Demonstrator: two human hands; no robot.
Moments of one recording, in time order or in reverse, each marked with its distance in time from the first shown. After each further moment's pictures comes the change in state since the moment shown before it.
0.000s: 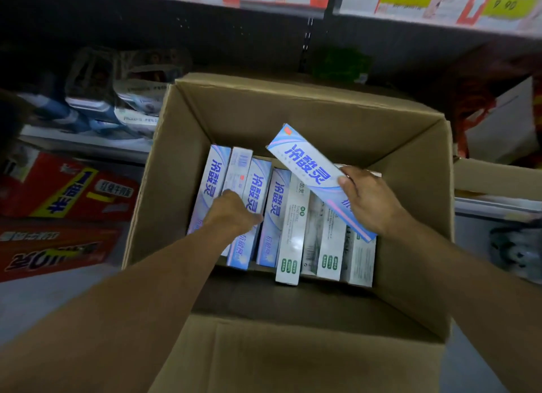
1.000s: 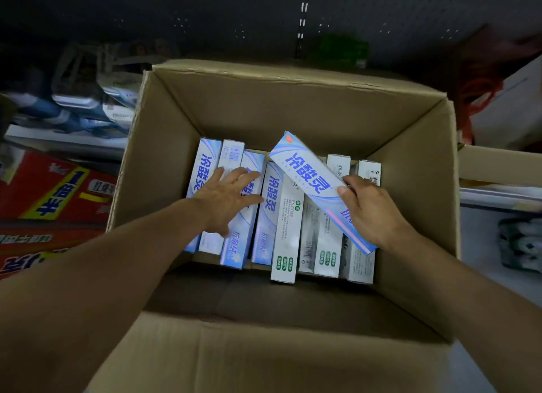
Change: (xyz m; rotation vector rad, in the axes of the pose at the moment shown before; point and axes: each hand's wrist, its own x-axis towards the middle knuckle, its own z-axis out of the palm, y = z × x) left_hand 0.029 -0.011 -0.011 1.150 0.031 0.787; right_hand -0.024 0.014 0.015 0.078 0.000 0.042
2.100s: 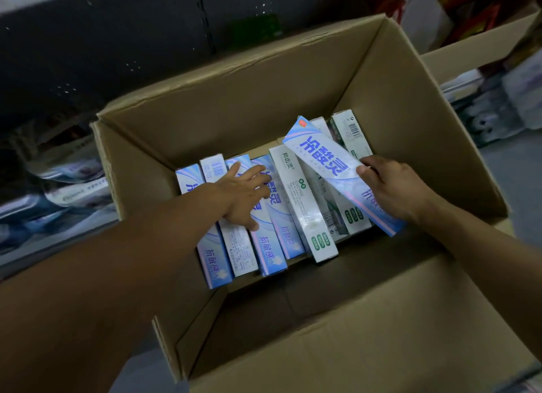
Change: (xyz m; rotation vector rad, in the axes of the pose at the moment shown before) left_hand 0.060 -0.030 -0.005 0.234 -0.052 0.465; right_hand -0.058 -0.030 0.031 0.063 0.192 0.422
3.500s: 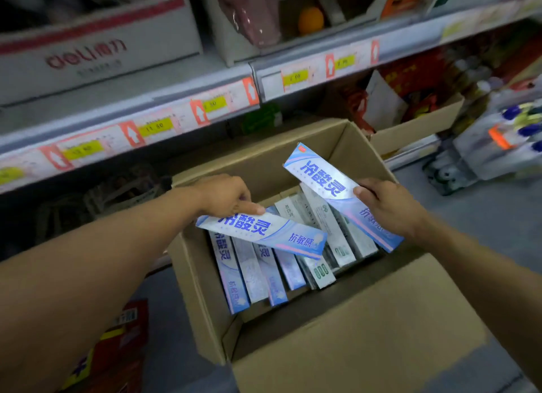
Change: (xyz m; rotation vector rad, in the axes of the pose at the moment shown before) left_hand -0.126 -0.040 -0.115 -0.458 0.223 -0.136; right_hand -0.048 -0.065 -0.099 0.035 0.116 -0.050
